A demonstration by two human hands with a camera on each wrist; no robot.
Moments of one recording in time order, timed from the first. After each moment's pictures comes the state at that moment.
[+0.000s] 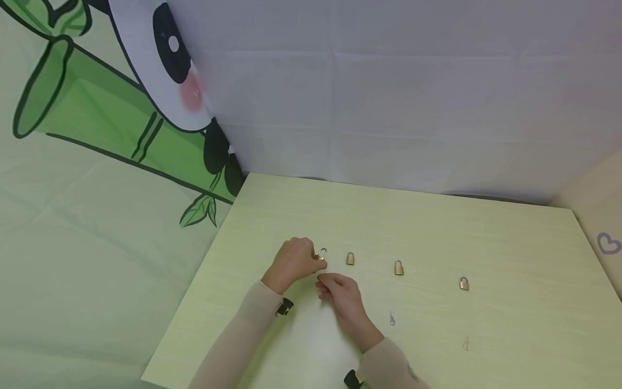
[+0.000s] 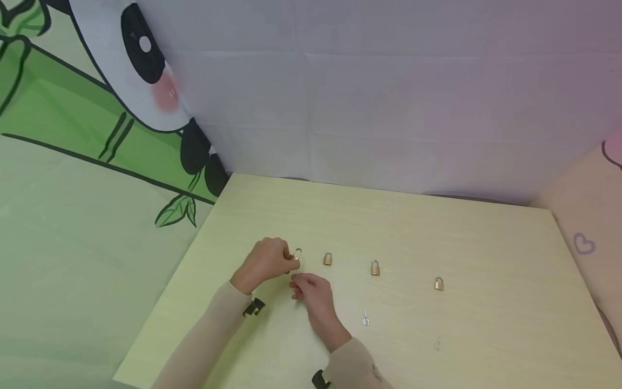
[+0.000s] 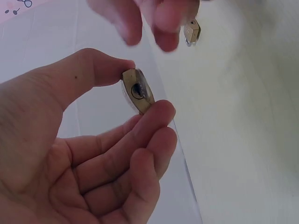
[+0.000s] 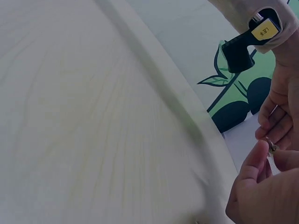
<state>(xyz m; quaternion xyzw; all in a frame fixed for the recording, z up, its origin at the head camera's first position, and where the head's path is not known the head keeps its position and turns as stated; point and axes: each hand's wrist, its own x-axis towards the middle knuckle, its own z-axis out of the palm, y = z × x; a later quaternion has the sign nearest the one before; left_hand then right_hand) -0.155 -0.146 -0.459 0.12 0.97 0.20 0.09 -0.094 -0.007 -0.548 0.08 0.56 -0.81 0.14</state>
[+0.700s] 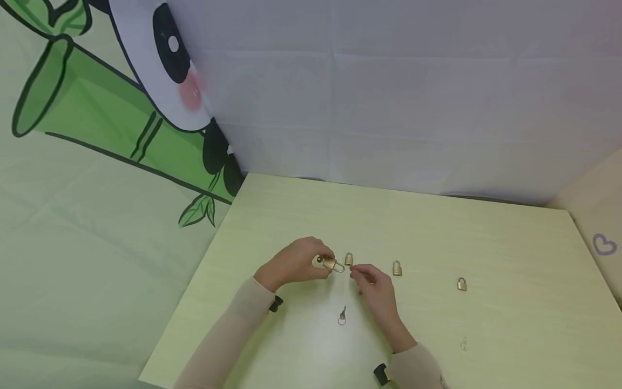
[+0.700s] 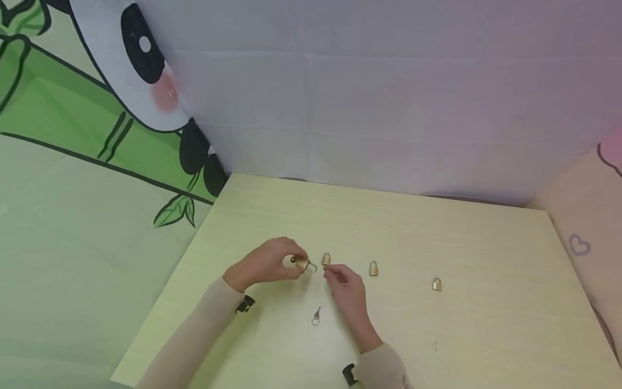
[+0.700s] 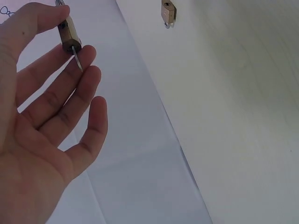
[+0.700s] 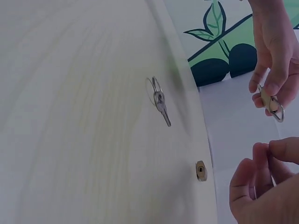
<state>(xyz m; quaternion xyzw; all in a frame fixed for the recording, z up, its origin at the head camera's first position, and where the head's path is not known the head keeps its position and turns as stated) -0.159 -0.154 -0.454 0.37 0.90 0.23 0.07 -0.097 0.063 -0.534 0.03 0.76 -0.65 0.01</state>
